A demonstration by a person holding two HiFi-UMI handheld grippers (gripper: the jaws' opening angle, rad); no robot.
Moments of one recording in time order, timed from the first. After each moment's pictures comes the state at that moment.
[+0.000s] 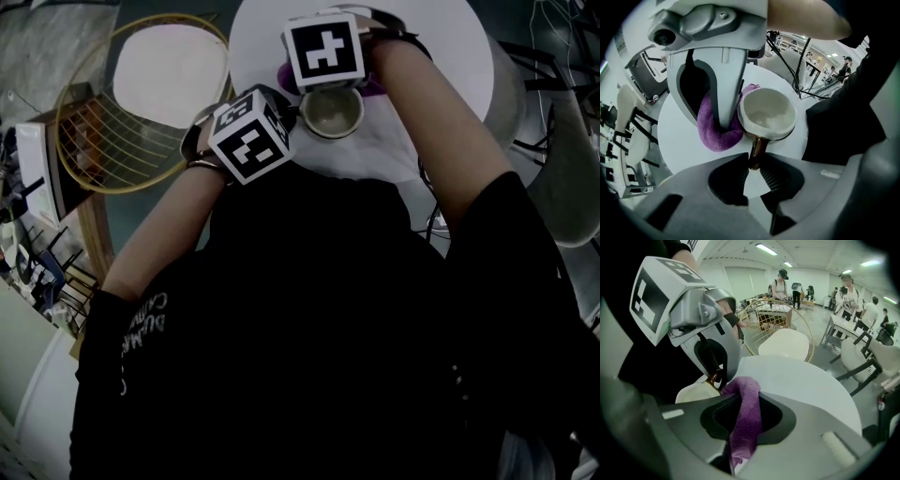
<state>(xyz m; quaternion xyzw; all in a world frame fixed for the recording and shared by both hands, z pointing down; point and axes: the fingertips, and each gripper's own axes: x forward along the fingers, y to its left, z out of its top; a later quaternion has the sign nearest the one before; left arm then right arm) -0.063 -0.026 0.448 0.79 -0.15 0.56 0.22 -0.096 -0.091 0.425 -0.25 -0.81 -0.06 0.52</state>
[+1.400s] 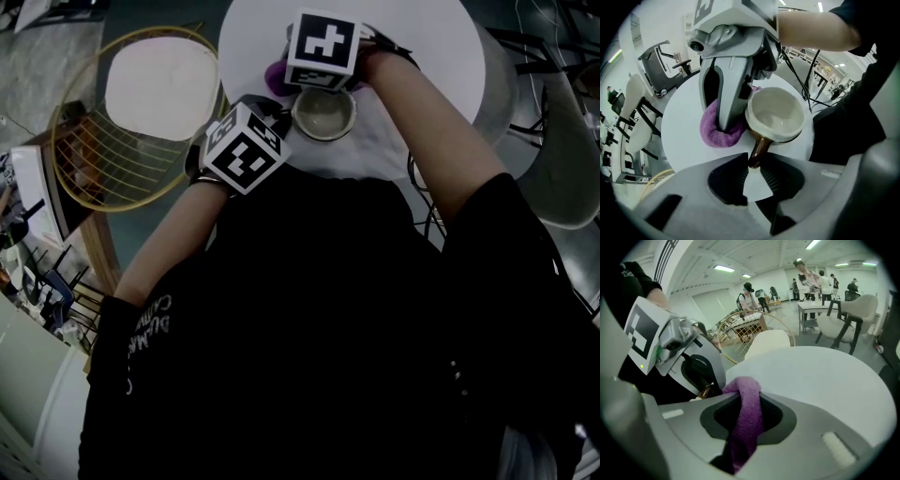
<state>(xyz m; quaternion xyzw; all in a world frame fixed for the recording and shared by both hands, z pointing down) -0.068 -0.033 0.456 0.79 -0.20 0.52 0.25 -0.094 -0.096 0.443 -0.14 -0.84 0.15 0.50</state>
